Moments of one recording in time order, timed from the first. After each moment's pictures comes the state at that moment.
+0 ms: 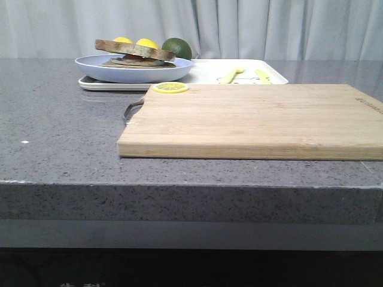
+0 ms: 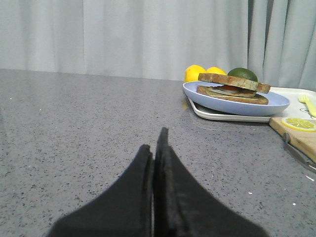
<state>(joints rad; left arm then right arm) -0.07 0.00 0.00 -0.06 0.02 -0.01 0.51 0.47 -0.73 0.11 0.66 -0.17</state>
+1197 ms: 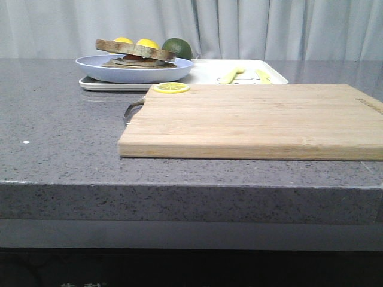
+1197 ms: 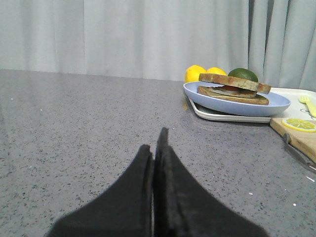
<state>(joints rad) -0.07 0.00 0.00 -0.06 0.02 -0.01 0.01 -0.01 0.03 0.10 0.09 -0.17</state>
